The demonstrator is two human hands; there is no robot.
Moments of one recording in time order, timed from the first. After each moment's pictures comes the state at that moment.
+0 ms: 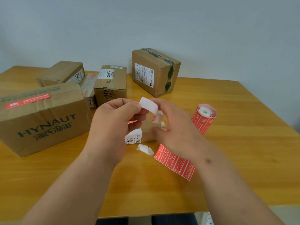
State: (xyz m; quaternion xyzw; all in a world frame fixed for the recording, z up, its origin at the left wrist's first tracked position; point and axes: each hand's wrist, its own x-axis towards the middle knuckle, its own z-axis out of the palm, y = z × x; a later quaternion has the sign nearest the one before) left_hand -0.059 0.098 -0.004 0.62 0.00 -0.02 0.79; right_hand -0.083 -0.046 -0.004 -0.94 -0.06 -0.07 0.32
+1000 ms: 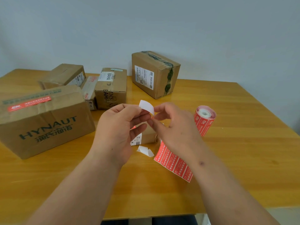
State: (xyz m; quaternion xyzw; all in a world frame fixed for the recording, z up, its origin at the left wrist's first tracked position) left_hand -0.057 0.090 -0.008 0.54 0.05 -0.08 0.84; right_hand -0.076 -0.046 -0.015 -0.93 -0.01 -0.15 0.34
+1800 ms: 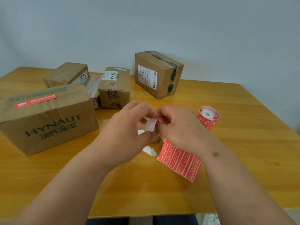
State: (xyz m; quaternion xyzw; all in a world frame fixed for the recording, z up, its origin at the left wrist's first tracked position) left_hand -0.057 0.114 -0.015 0.87 -0.29 0.09 0.39; right_hand -0.077 -0.048 0.007 -0.95 -0.06 -0.03 0.31
